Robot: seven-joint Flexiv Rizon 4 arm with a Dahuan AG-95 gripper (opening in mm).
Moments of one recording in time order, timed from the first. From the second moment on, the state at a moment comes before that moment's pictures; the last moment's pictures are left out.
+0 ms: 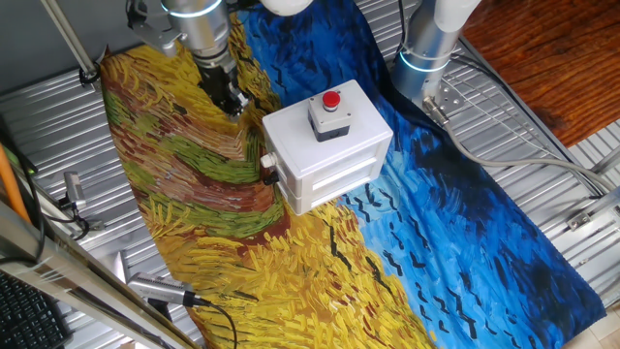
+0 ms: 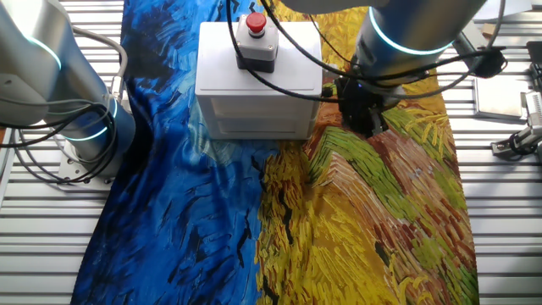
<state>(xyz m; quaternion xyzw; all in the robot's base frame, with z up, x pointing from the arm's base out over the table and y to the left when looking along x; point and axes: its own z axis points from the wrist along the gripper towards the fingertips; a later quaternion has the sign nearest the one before) 0.504 -0.025 0.173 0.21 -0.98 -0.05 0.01</state>
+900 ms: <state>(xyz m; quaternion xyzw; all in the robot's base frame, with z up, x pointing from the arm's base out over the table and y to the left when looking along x) 0.533 0.074 0.191 -0.01 -1.00 -0.06 0.00</state>
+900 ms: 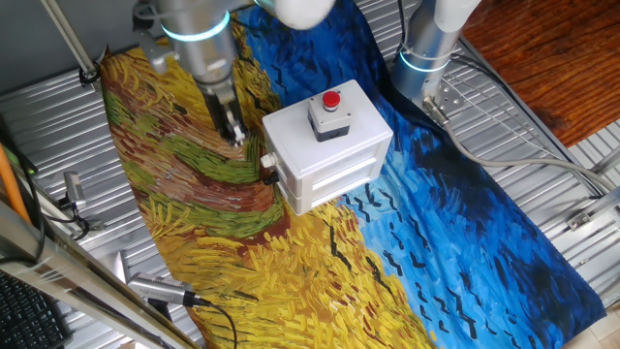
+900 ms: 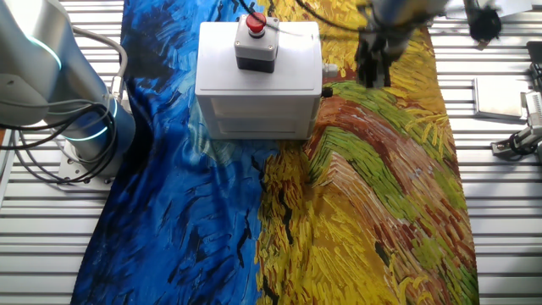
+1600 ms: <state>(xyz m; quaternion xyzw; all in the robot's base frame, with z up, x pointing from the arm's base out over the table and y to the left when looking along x) 0.528 0.076 0.193 0.02 -1.00 -0.04 0.00</state>
